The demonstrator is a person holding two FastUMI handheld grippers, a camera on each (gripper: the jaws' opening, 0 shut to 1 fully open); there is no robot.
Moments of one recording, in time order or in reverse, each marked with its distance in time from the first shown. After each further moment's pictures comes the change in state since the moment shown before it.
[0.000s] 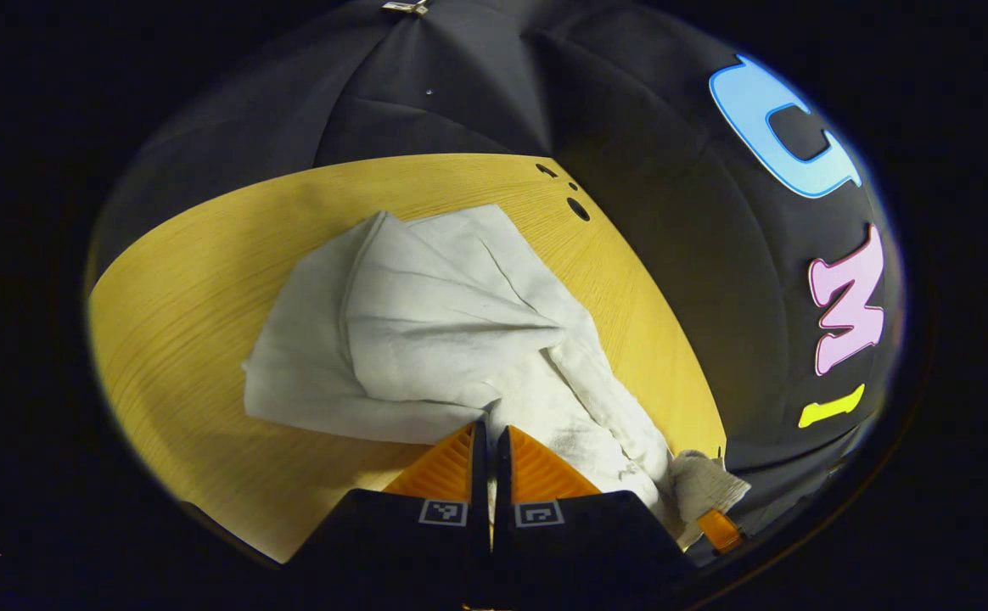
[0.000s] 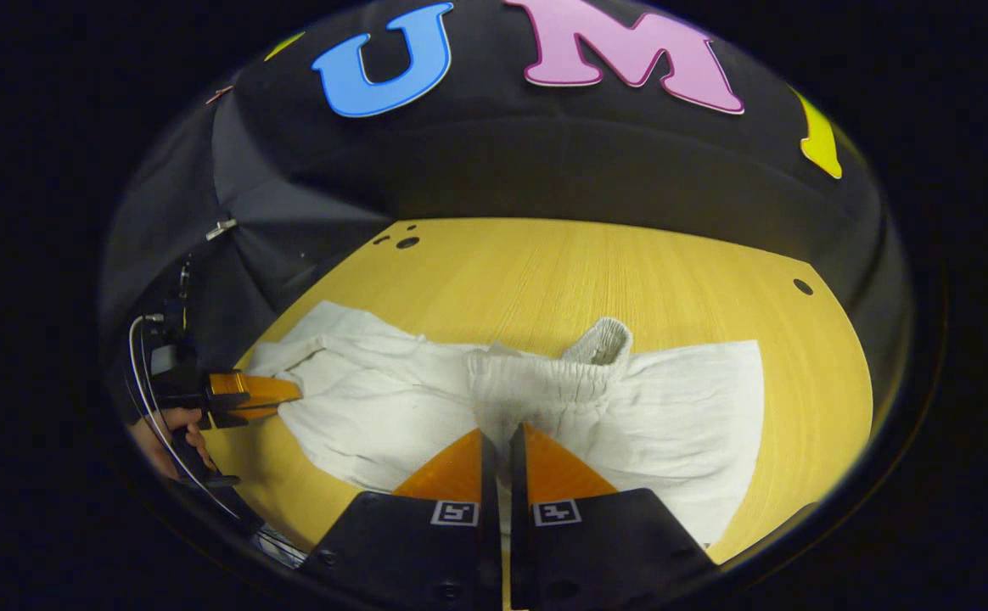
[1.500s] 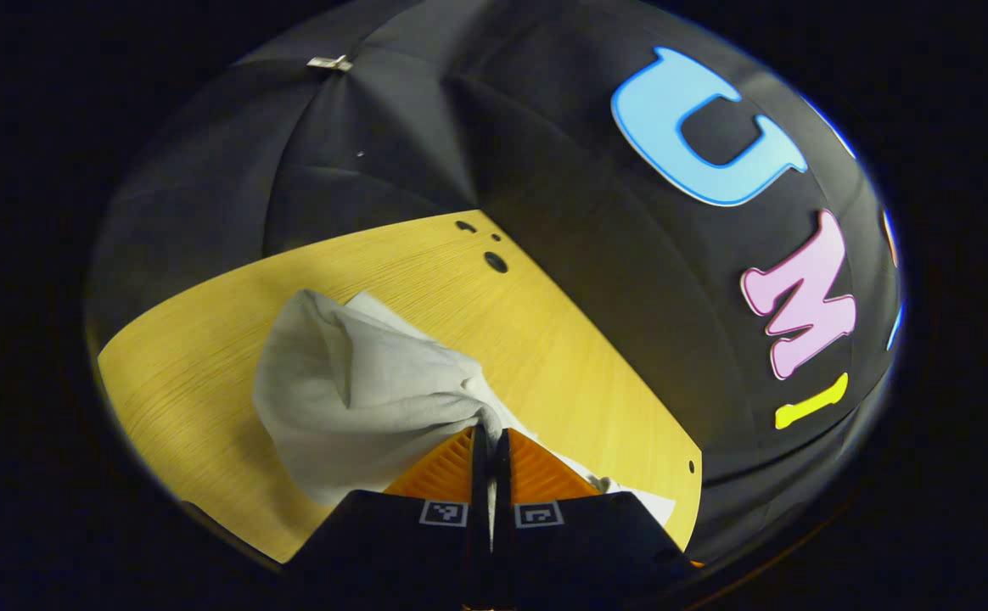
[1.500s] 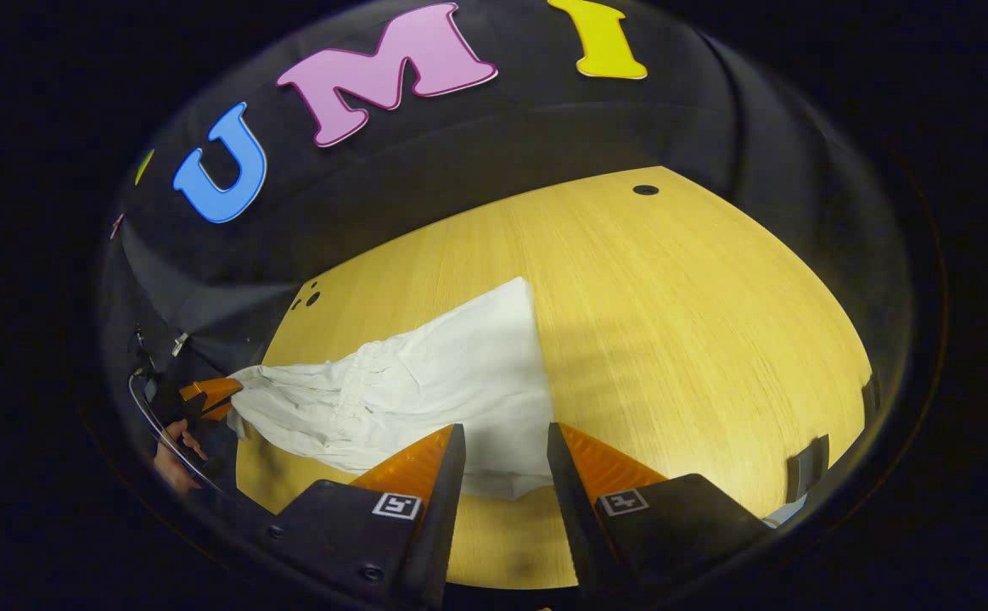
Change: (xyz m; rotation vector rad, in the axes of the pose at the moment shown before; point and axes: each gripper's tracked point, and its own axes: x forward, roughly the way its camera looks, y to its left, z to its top) left arm -0.050 -0.123 0.039 0.135 -0.177 -0.113; right arm -0.136 -0.175 -0.044 0.433 -0.027 -0.169
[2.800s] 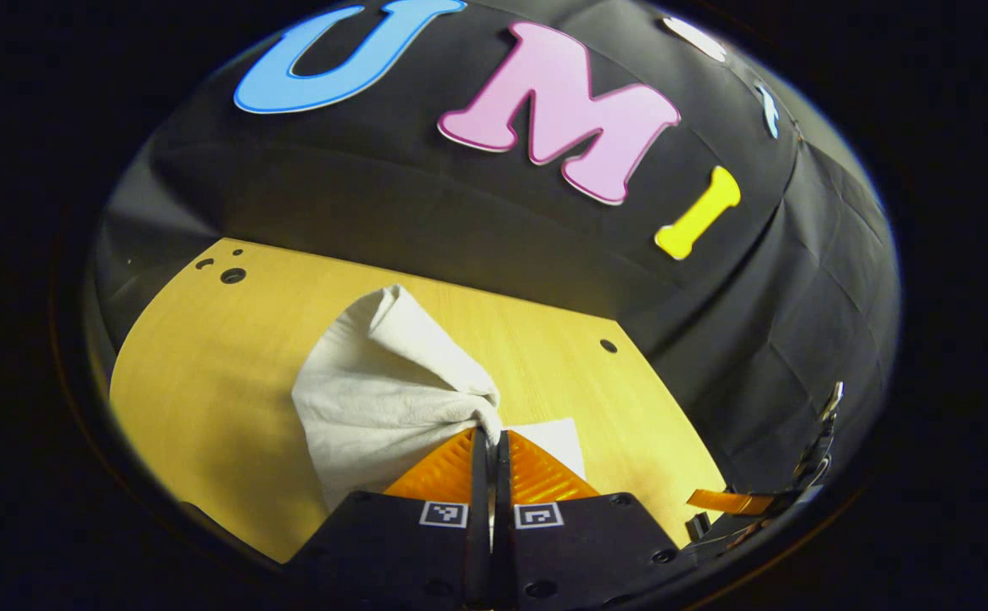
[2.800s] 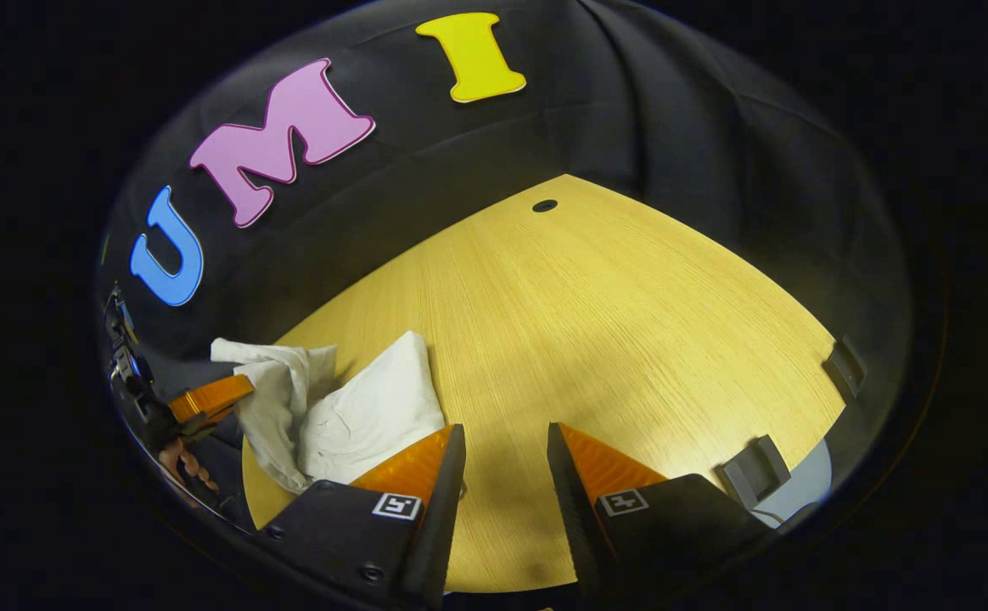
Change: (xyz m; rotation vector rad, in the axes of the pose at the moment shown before) left arm 0.014 -0.227 -0.171 0.594 0.211 -0.324; right arm -0.027 -0.101 0.027 0.186 -0.078 -0.105
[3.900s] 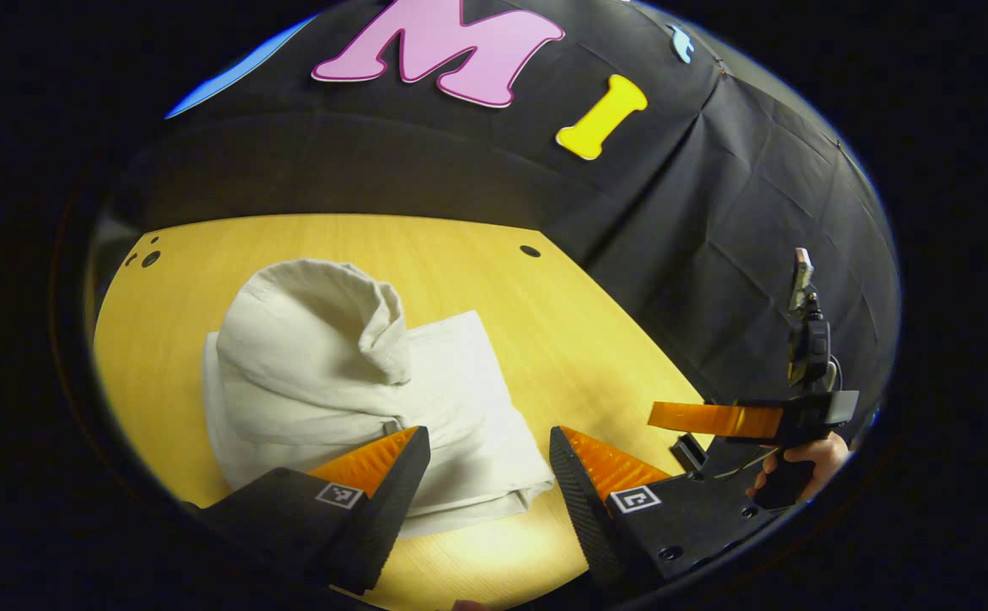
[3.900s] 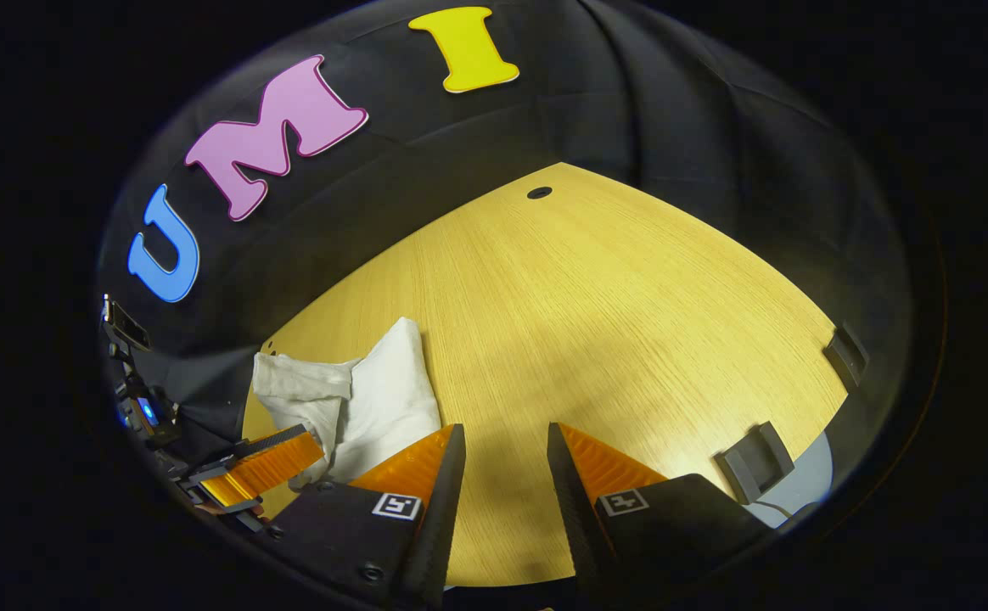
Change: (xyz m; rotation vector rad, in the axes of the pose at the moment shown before) left arm -0.007 -0.090 -0.095 0.156 0.166 -0.229; right arm 0.001 0.001 -0.015 0.003 0.037 0.000
